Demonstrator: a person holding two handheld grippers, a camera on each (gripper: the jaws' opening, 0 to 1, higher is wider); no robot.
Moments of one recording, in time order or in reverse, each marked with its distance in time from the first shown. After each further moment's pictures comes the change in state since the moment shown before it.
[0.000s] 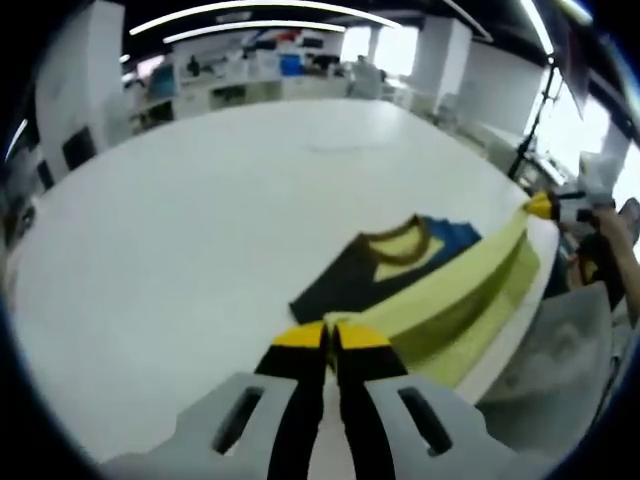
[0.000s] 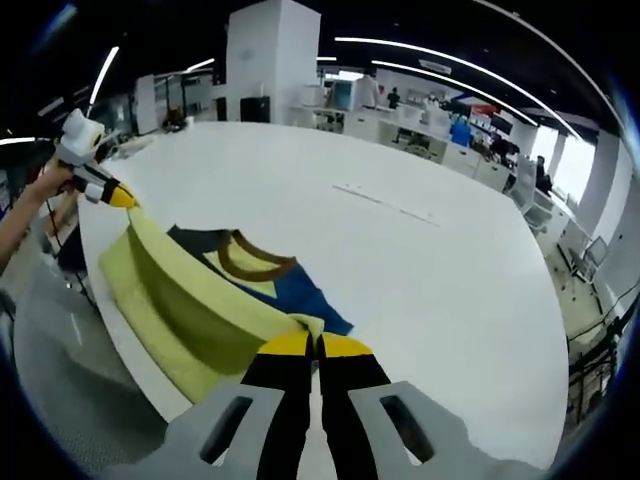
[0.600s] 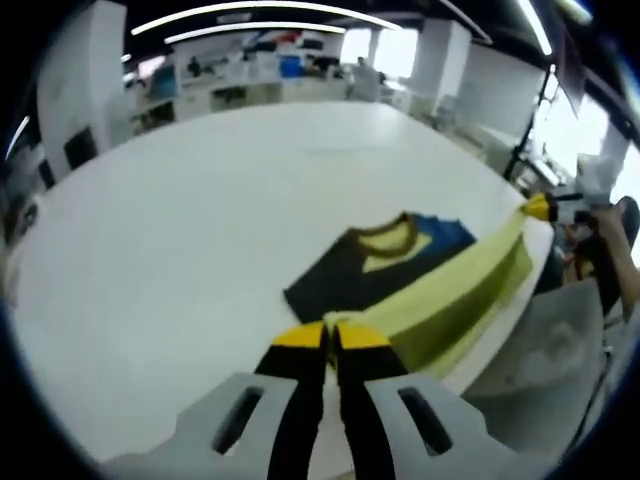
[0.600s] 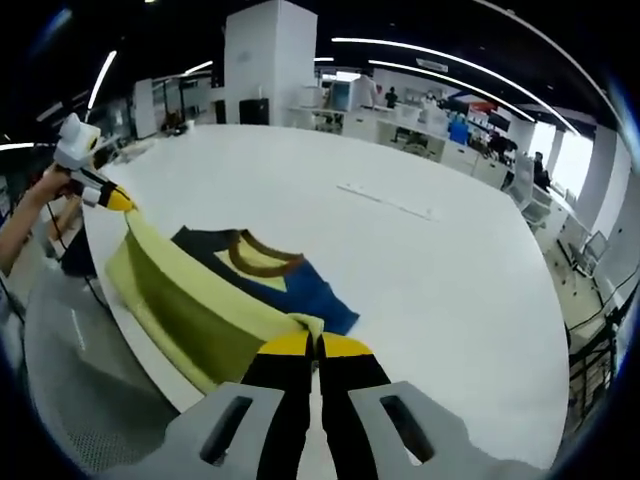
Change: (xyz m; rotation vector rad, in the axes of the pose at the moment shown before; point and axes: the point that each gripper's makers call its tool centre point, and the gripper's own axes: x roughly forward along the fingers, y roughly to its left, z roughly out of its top) left arm -0.022 -0.007 -0.007 0.000 -0.001 0.005; right arm -0.022 0.012 -0.003 0.026 -0.009 0.003
